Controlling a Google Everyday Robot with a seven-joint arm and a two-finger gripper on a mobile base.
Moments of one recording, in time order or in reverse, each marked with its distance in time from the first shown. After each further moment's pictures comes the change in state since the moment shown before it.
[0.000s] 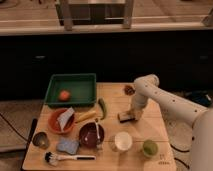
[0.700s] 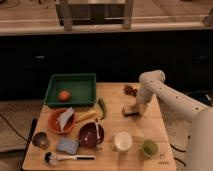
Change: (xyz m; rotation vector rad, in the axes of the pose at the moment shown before) arm 0.012 -0.031 -0.013 0.050 0.004 0.006
